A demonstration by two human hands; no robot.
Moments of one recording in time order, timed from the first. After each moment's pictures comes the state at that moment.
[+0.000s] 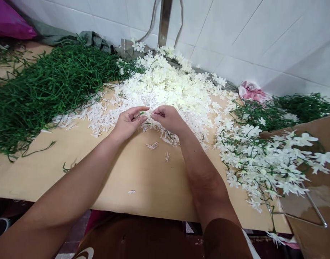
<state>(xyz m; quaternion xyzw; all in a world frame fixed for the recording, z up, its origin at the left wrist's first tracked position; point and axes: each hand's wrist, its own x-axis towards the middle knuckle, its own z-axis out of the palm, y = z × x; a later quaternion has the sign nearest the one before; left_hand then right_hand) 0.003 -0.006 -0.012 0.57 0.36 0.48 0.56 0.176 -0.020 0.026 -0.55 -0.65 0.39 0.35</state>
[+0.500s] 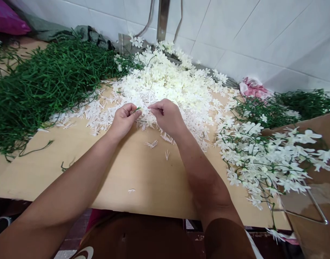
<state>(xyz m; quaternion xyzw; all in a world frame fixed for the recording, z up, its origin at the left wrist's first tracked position) -0.002 -0.004 -0.010 0.58 0.40 0.49 0.52 0.160 -0.035 0.036 -0.58 -0.69 0.22 0.38</state>
